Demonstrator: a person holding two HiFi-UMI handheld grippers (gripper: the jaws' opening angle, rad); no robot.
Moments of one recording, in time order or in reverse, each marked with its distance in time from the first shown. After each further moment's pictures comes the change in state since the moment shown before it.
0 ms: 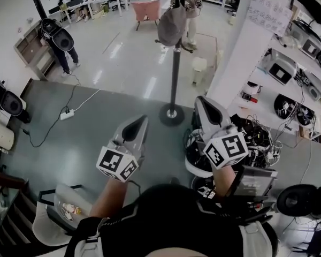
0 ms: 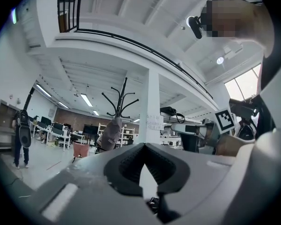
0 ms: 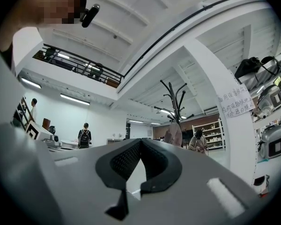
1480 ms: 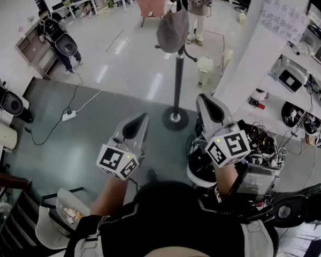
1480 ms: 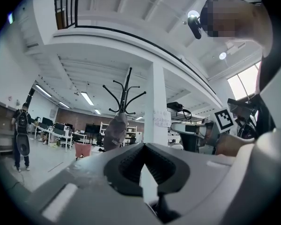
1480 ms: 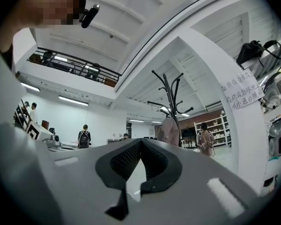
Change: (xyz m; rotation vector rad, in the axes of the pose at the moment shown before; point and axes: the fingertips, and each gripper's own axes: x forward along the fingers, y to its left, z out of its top) left arm 0.091 0.060 -0.009 0.017 0.032 0.026; right arm 0.084 -0.077 -0.022 0.042 0.009 0.027
